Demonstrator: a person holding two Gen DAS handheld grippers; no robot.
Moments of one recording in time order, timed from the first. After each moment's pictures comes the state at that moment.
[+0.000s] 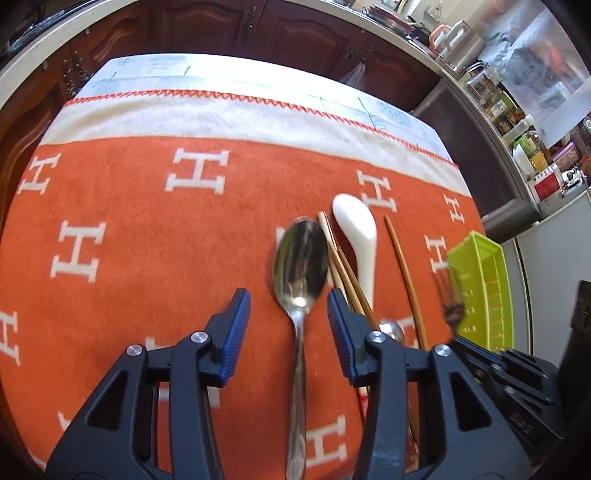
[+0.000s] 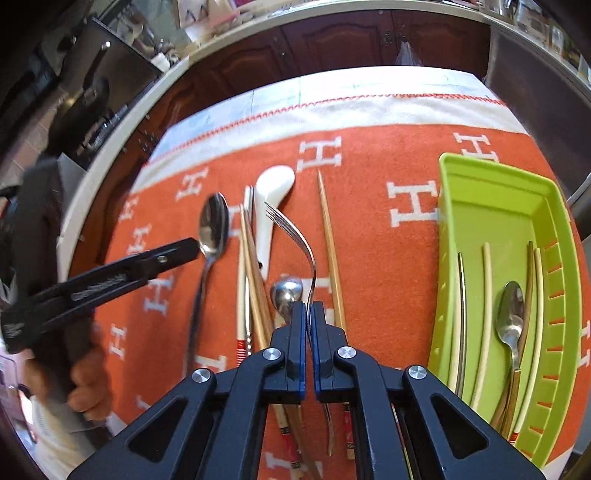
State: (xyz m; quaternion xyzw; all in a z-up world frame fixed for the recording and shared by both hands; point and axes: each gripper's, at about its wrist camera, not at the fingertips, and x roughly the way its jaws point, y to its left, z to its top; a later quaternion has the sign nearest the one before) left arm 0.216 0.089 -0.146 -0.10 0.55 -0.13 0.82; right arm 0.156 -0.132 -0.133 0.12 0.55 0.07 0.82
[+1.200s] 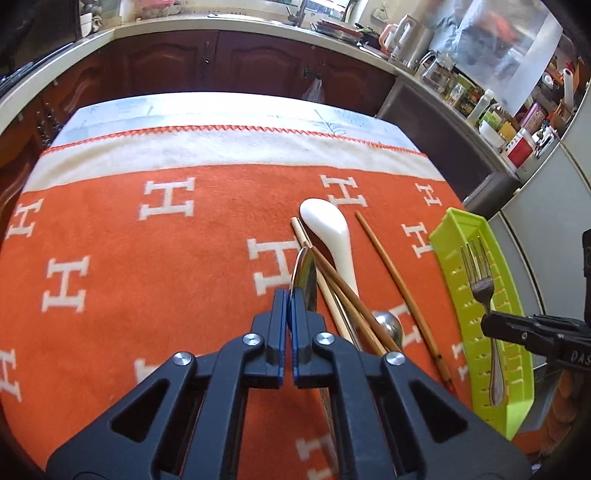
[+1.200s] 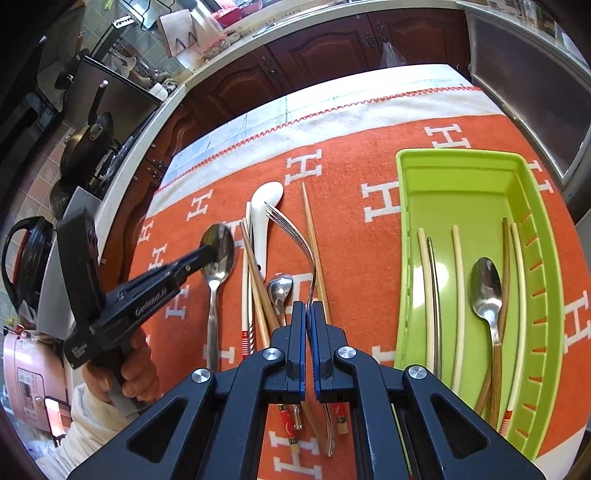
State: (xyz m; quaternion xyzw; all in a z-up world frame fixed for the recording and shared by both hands) left arm 0.187 0.082 -0.140 -0.05 0.48 -0.20 0.85; right arm 0.117 -0.168 -0.114 0.19 0.53 0.07 0.82
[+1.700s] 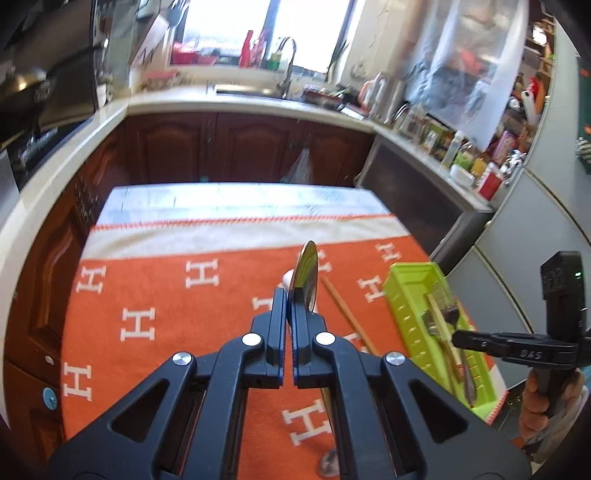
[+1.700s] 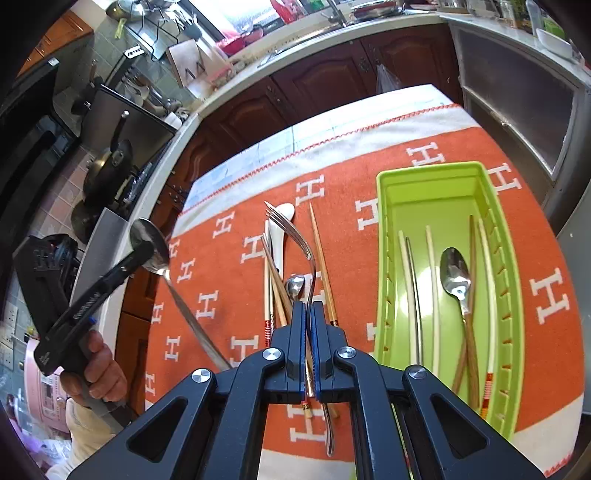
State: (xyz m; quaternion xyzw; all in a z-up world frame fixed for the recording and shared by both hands) left arm 0.121 0.112 -0.014 -0.04 0.36 -0.21 0.91; right arm 0.059 -0.194 -0.061 0.22 0.48 0.08 0.84
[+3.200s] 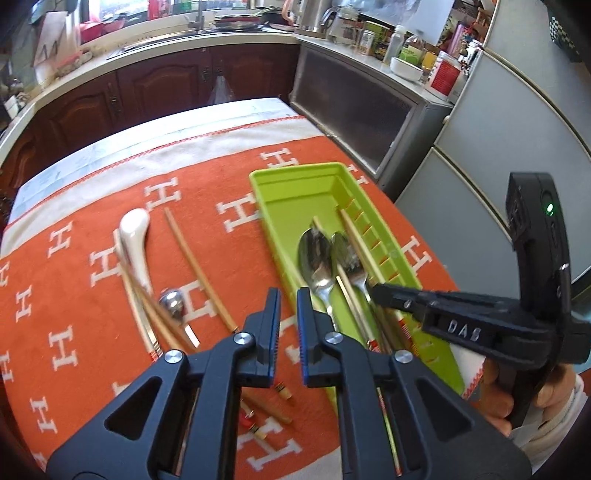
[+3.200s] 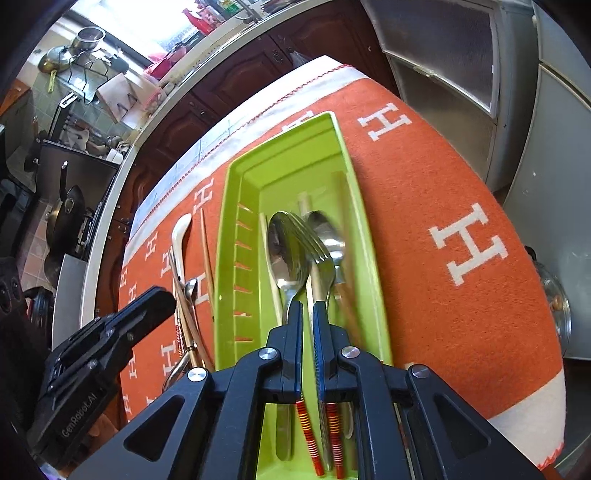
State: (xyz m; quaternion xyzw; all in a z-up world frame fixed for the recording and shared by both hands) left arm 0.076 -0.094 -0.074 0.07 0.48 -0.28 0.83; right arm 0.035 -0.293 -0.141 0.28 0.51 -0.02 0.81
